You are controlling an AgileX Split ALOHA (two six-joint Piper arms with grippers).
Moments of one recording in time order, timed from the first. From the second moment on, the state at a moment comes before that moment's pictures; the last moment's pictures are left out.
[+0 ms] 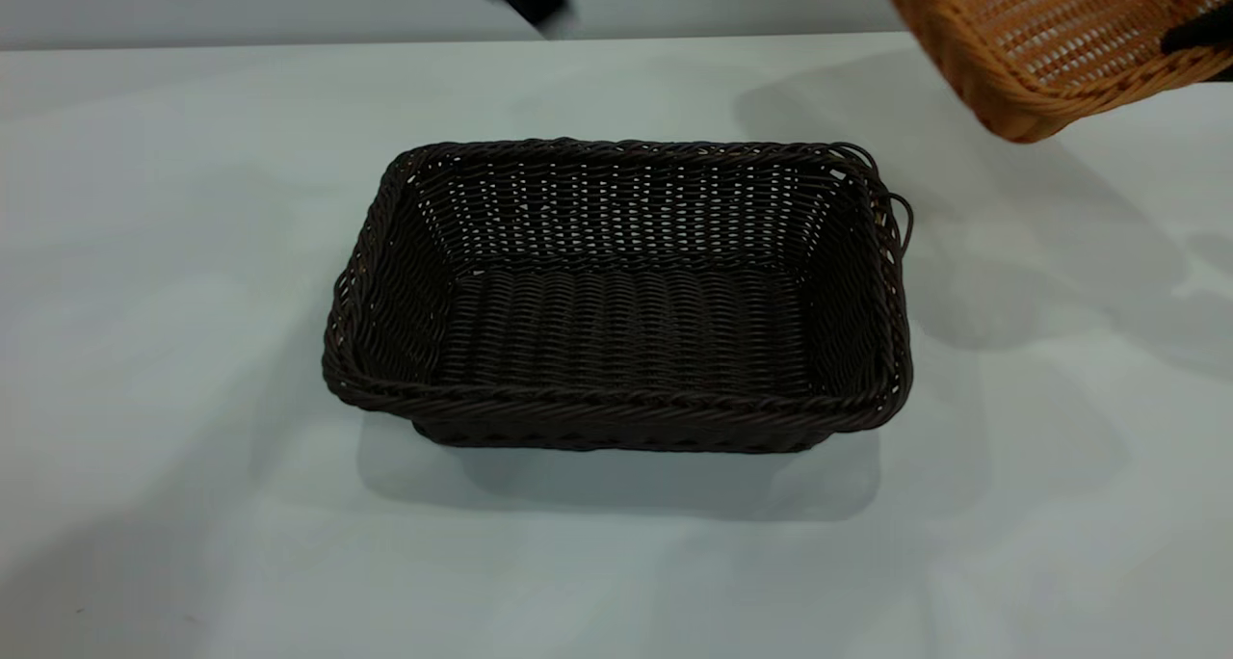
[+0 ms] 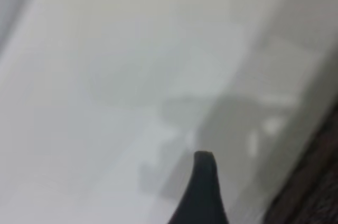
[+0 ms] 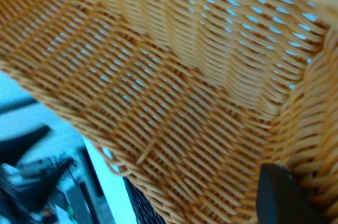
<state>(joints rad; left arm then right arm) -0.37 2.18 -1.70 -0.26 0.53 0.73 -0.40 2.01 -0.97 1.36 0.97 -0.84</state>
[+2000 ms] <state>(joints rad) -0.14 2.11 -1.70 -0.26 0.58 0.63 0.20 2.04 -1.22 0.60 0.99 -0.39</state>
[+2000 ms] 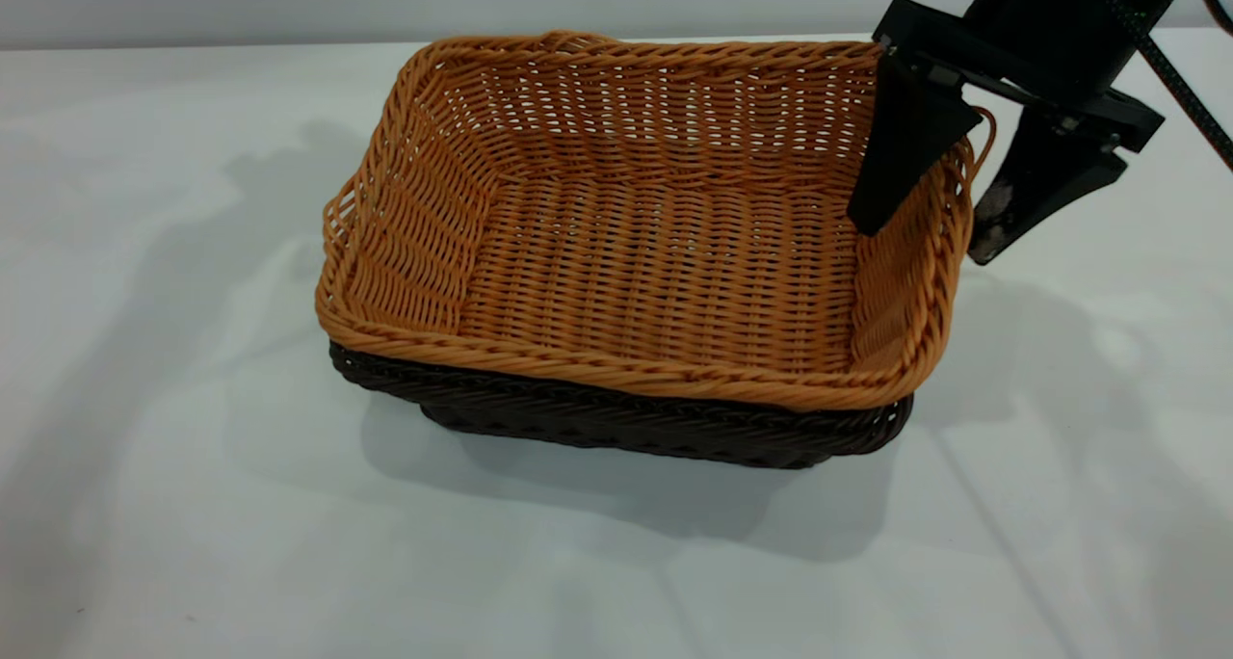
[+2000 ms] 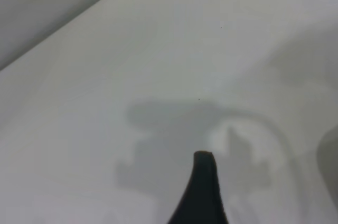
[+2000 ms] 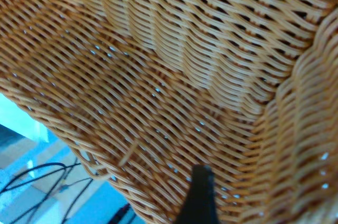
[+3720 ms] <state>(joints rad) -0.14 0.96 -1.21 -0.17 1.17 0.19 0.20 0.25 -0.70 0.36 1.27 -0.27</state>
